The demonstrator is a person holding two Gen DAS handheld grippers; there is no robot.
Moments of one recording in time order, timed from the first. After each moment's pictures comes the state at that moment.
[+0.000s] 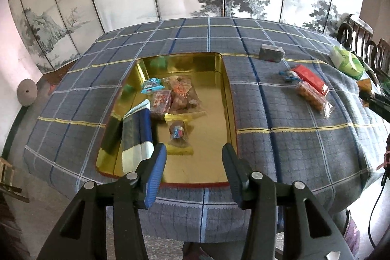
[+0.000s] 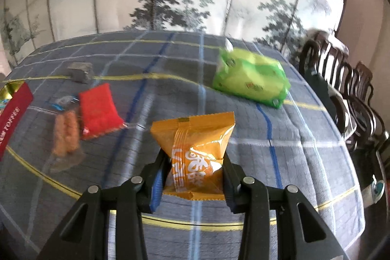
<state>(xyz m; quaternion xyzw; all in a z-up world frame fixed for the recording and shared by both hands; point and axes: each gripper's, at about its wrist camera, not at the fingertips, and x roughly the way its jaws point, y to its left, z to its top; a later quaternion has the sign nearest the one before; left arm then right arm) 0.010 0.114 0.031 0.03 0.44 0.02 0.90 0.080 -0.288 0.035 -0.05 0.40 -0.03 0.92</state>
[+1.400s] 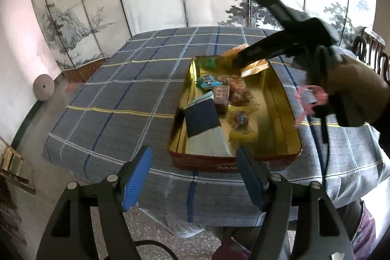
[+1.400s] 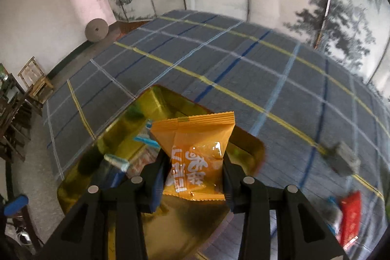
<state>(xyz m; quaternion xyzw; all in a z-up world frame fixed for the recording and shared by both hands) -0.037 0.192 0.038 0.03 0.40 0.07 0.91 0.180 0.103 0.061 -0.10 0.47 0.30 0.83</state>
